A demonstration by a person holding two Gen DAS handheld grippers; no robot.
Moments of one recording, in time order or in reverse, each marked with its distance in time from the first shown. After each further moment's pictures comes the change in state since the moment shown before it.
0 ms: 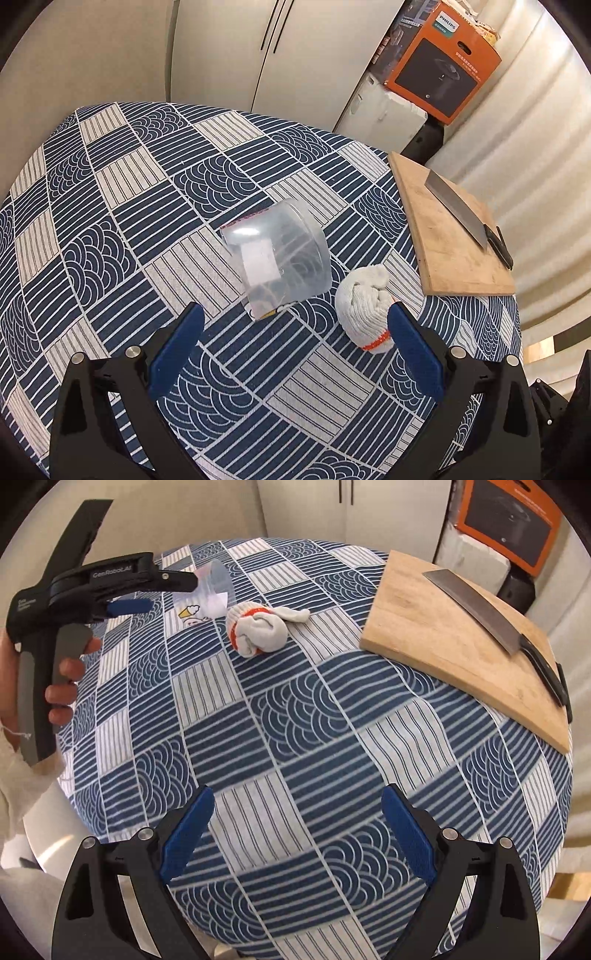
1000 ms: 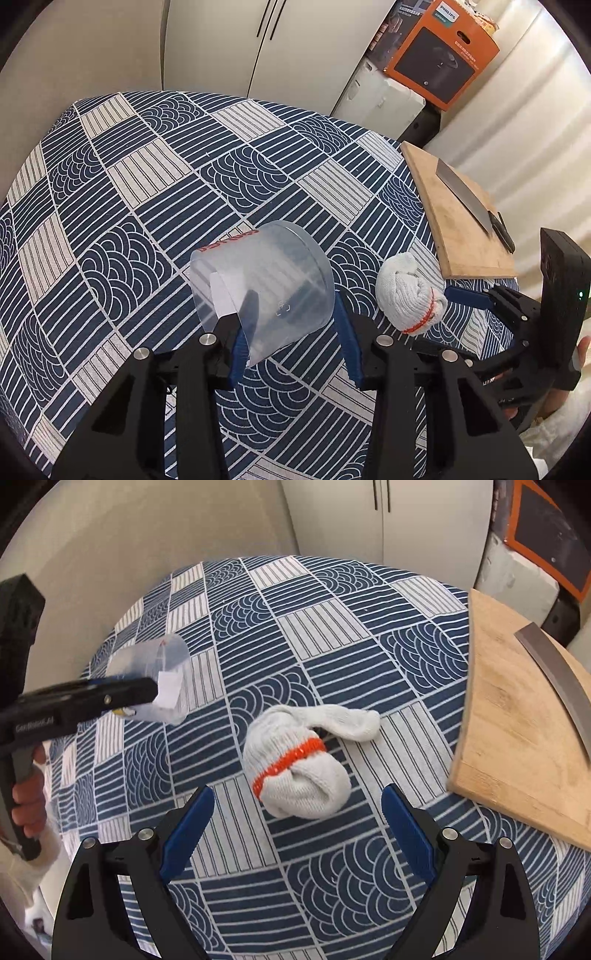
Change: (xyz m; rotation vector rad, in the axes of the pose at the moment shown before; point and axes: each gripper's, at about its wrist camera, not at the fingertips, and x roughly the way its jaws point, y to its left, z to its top) left arm -0.001 0.039 0.010 0.038 0.073 -0.033; right arm 0.076 0.033 0.115 -0.030 -0.035 0.133
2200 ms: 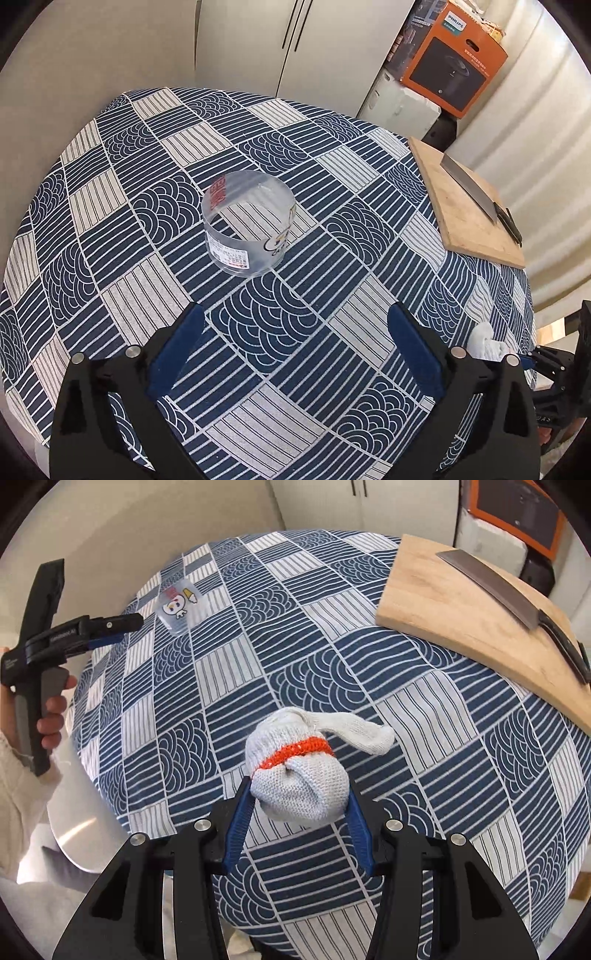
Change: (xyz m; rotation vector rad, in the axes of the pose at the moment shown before) left arm -0.040 -0.012 -0.056 -0.046 -0.062 0.113; right arm -0.089 -0.032 -0.140 0.053 0.039 0.003
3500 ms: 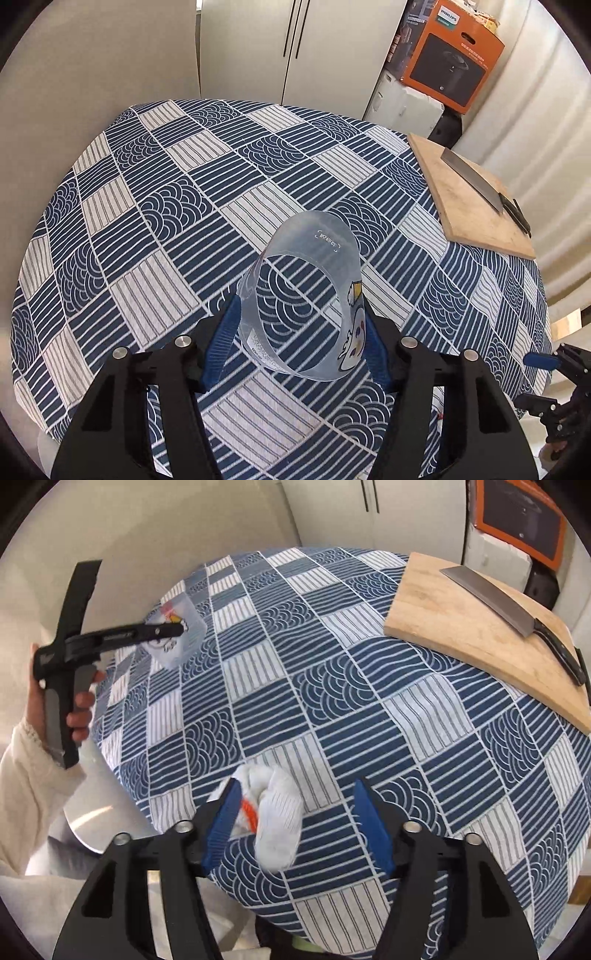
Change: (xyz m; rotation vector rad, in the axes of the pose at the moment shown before) left arm -0.012 -0.025 -0.020 0.035 -0.027 0.063; right arm -0.026 0.008 -0.021 -0.043 -0.067 0.066
